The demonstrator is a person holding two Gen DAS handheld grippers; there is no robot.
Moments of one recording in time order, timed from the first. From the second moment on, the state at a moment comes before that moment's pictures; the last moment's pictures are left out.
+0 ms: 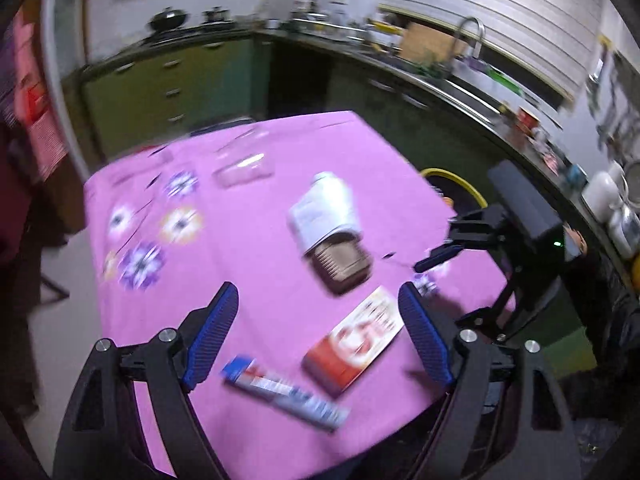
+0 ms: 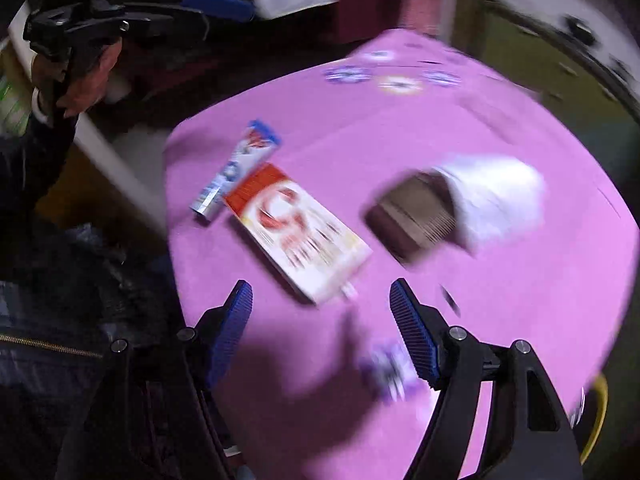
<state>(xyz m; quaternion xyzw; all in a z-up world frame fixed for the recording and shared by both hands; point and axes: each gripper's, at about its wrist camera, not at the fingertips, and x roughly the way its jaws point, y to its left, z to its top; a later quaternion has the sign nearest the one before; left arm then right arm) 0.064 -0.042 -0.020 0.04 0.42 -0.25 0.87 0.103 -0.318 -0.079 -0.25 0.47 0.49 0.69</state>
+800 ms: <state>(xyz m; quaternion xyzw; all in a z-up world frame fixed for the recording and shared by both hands) 0.056 -0.023 -0.043 0.03 0.43 -0.26 0.87 0.095 -0.290 -0.132 -0.30 0.53 0.49 0.63</state>
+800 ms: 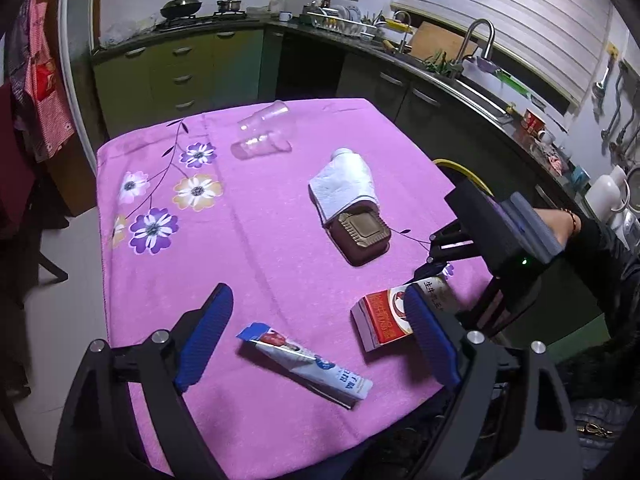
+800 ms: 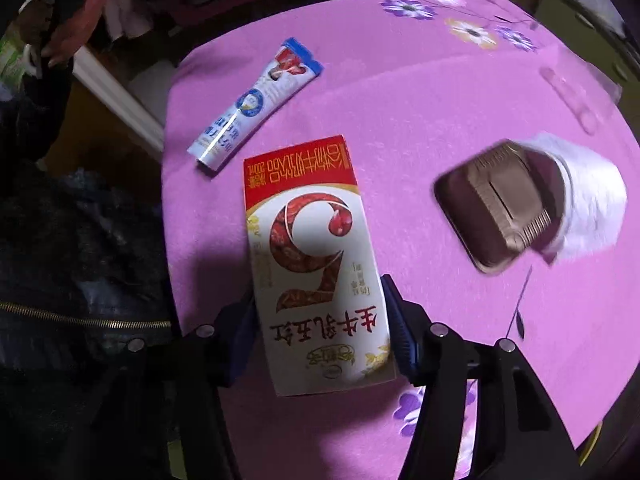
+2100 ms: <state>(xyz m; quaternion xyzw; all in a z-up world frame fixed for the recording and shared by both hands) 0.063 -0.053 -0.052 0.07 0.49 -0.21 0.84 0.230 -0.657 -0.117 0.03 0.51 -0.07 0.86</state>
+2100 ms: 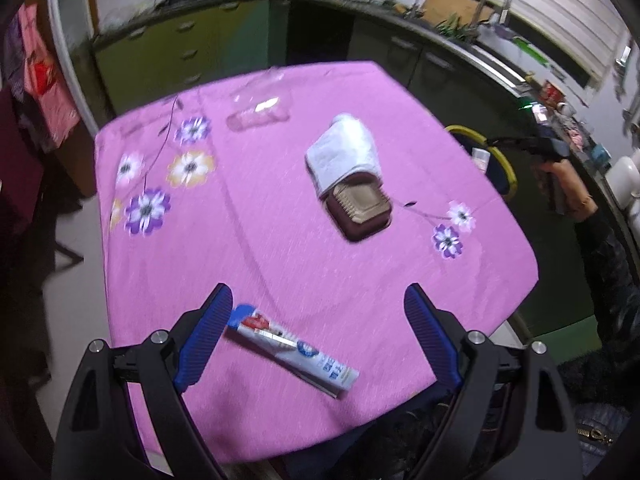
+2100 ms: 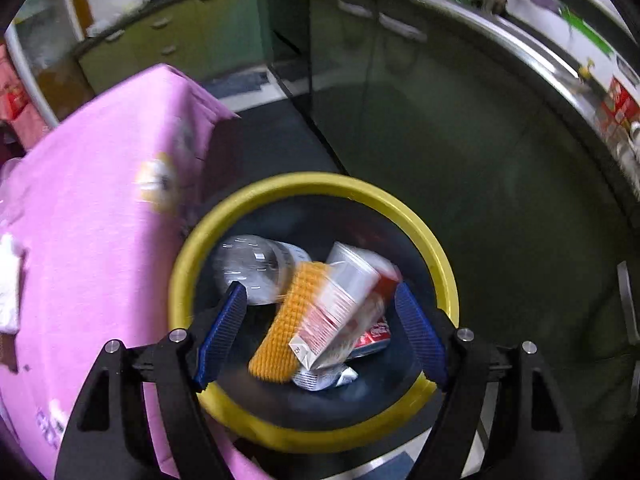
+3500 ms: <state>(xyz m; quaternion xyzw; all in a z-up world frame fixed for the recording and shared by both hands) 0.103 -0.082 -0.144 0.01 0.65 -0.16 0.74 0.188 -0.605 -0.095 0.01 0.48 0.03 0.87</state>
